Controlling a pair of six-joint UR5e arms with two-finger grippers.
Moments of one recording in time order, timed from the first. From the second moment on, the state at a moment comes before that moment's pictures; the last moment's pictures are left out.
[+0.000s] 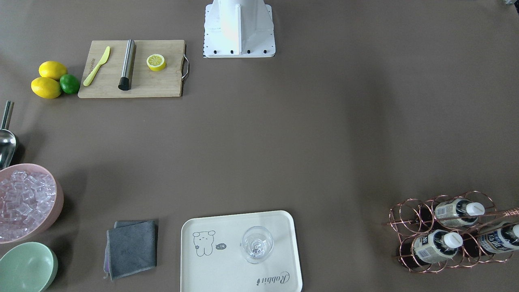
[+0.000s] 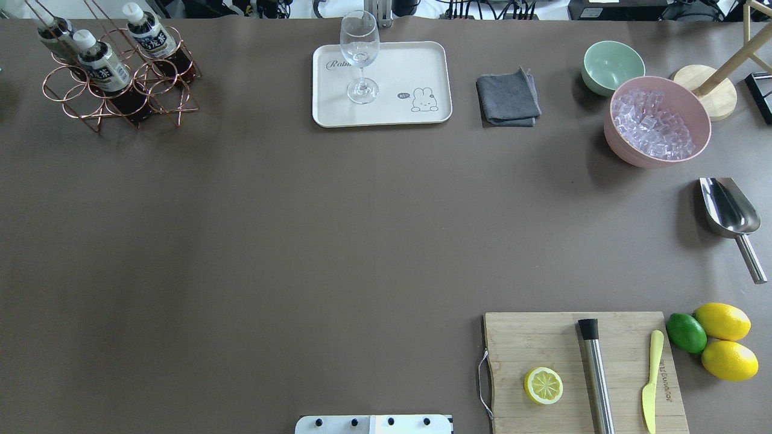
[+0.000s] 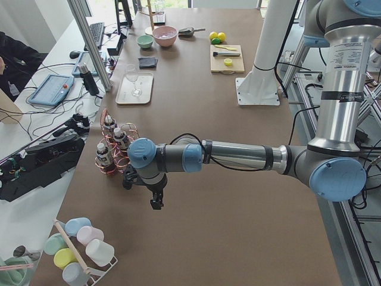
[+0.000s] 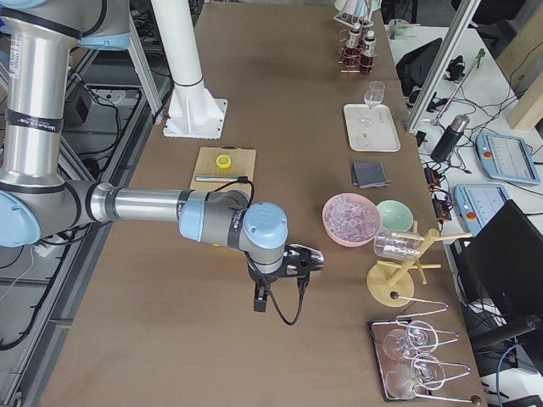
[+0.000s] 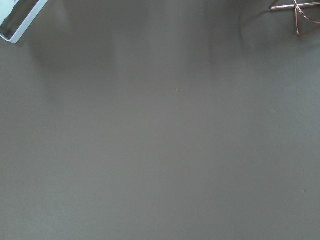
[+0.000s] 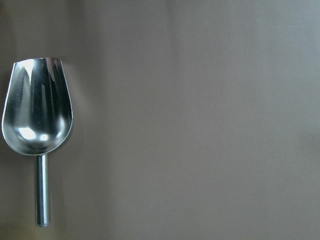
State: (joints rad) left arm -1.56 -1.63 -1.59 -1.44 -2.40 0.07; right arm 1.69 -1.78 1.80 -1.72 2.30 -0.09
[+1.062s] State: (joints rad) left arm -1.56 -1.62 -1.58 -1.52 -2.40 0.07; right arm 1.69 -1.78 1.79 -1.72 2.31 -0.09
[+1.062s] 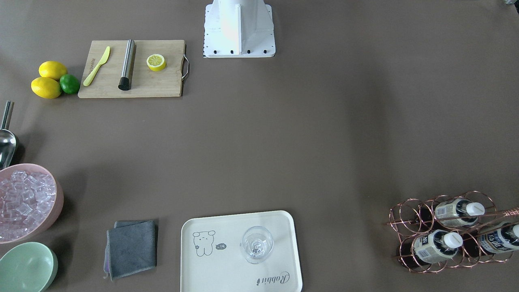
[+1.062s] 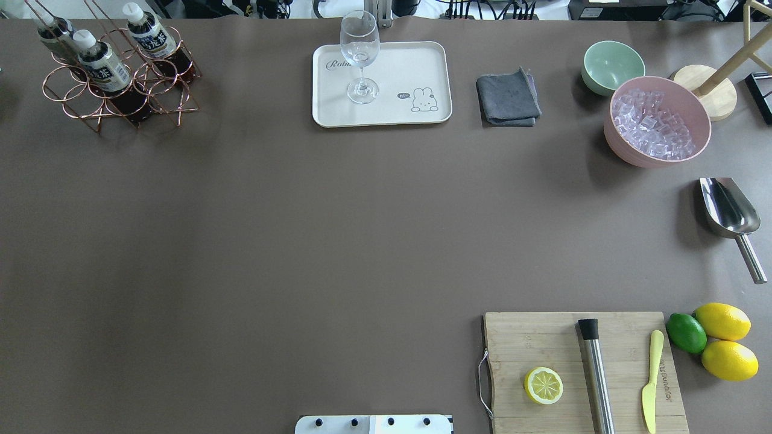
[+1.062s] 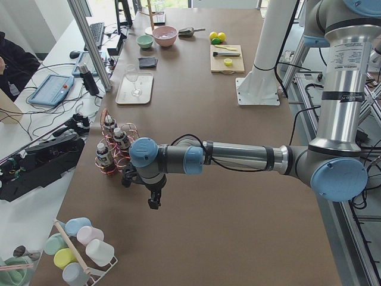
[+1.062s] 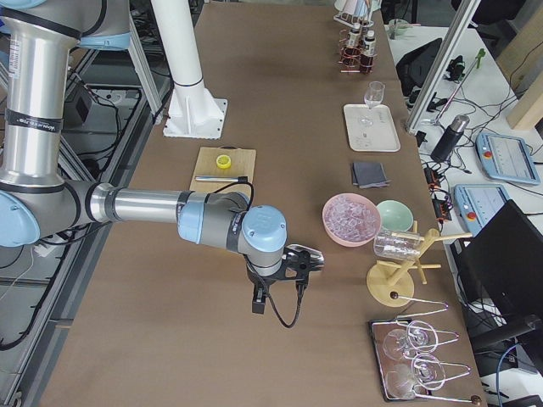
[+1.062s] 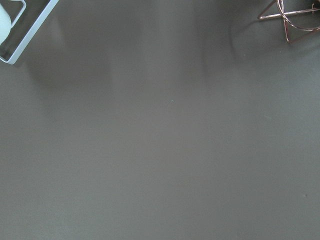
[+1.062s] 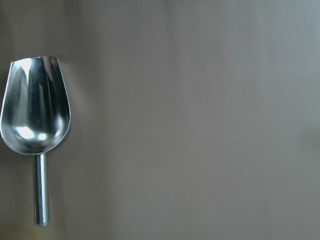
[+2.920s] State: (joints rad) left arm -1.53 -2.08 -1.53 -1.33 -2.39 0.99; right arm 1.70 -1.78 1.78 -1.72 2.32 -0.09
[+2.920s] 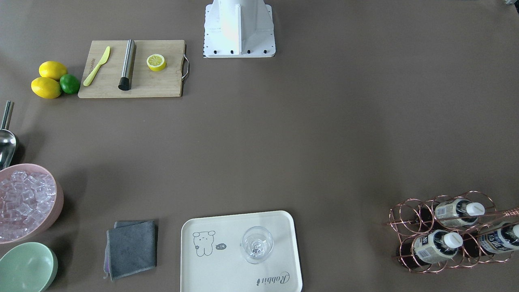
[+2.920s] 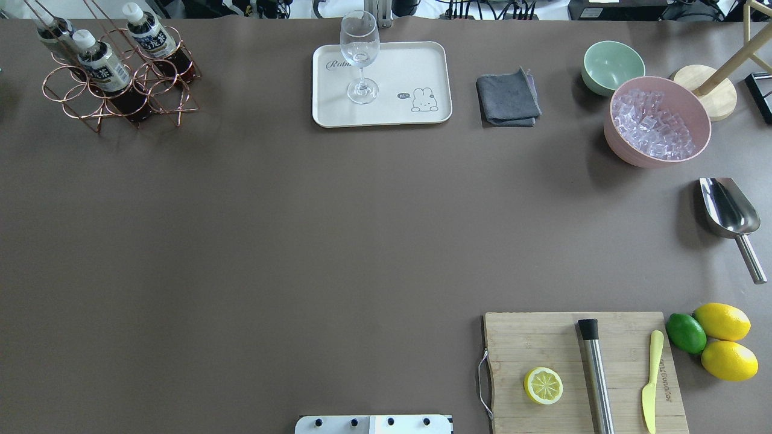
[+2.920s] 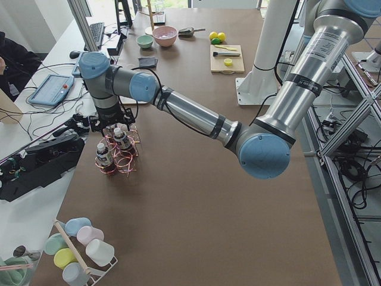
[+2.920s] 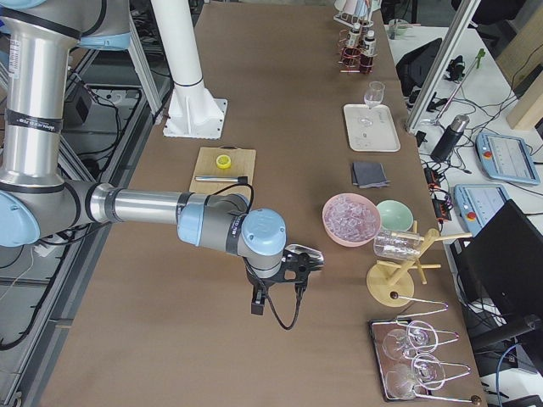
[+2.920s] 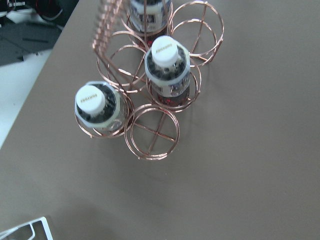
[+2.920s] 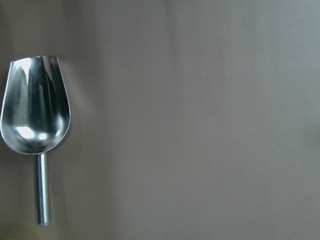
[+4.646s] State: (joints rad) left arm -1.40 -2.35 -1.25 -1.31 -2.35 1.07; right arm 1.71 -1.78 1.76 -1.72 2.36 -0.10
